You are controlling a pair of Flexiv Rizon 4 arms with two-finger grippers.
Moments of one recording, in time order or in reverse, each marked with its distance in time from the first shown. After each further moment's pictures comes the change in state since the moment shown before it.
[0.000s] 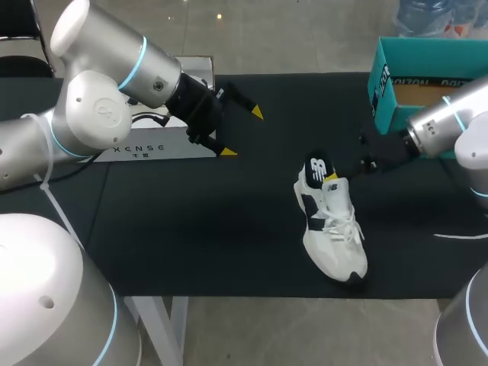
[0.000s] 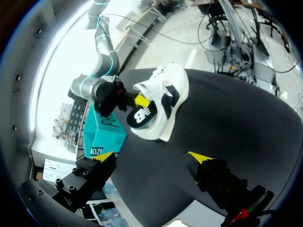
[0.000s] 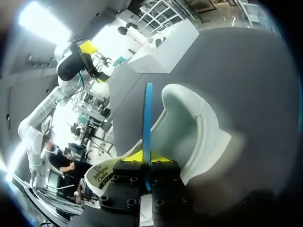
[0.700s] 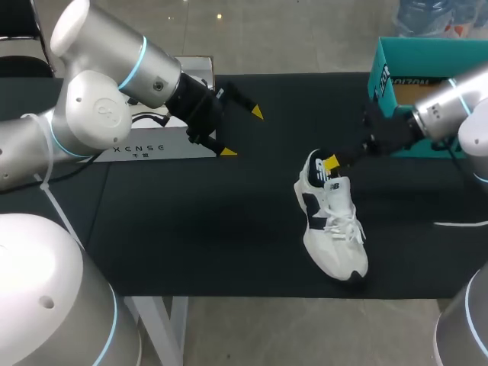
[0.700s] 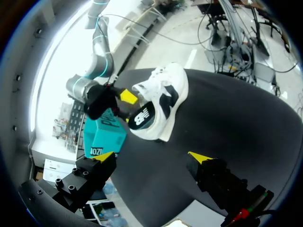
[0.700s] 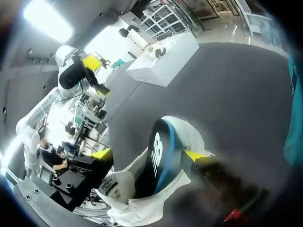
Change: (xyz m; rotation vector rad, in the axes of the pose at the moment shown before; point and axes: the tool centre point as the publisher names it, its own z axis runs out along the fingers) left arm 0.000 0.000 0.000 0.000 0.000 0.000; right arm -0.004 0.034 -0.022 -0.033 -0.051 -0.064
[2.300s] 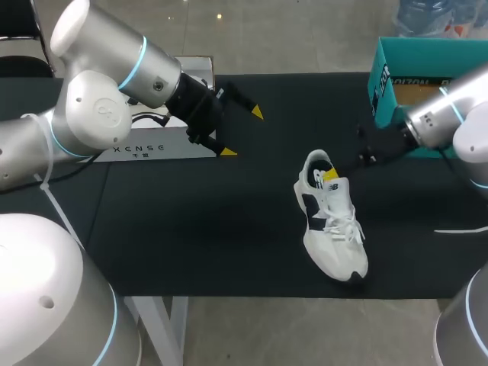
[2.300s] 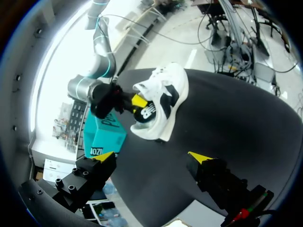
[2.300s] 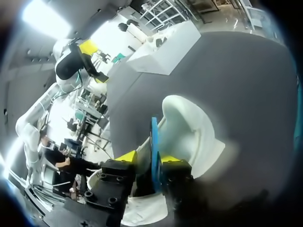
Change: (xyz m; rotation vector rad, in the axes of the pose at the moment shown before) left arm 0.000 0.000 0.000 0.000 0.000 0.000; right arm 0.005 -0.021 0.015 0.058 0.017 0.016
